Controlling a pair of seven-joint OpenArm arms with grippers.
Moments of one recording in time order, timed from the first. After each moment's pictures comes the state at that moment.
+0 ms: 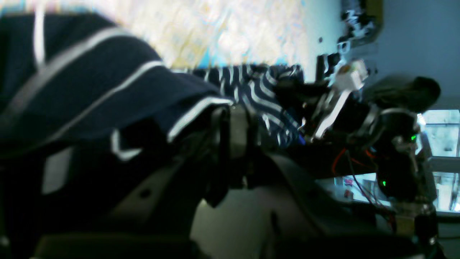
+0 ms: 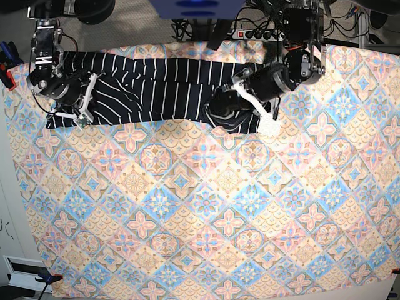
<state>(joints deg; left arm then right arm) 20.0 -4.9 -1.9 107.6 -55.8 -13.0 56.8 -17.2 21.8 13.0 88.8 0.3 41.6 -33.2</state>
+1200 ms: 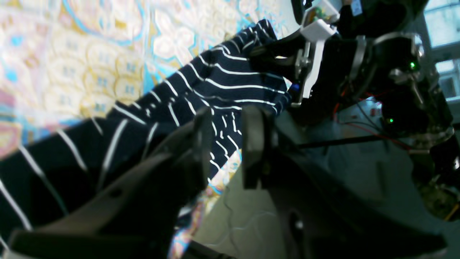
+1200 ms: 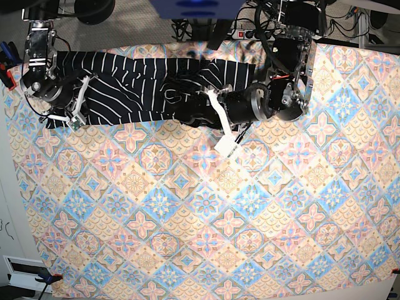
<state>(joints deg) 7.0 -6.3 9.6 106.5 -54.5 -20.2 65.9 -17.0 23.5 13.9 88.9 0.3 41.6 -33.2</state>
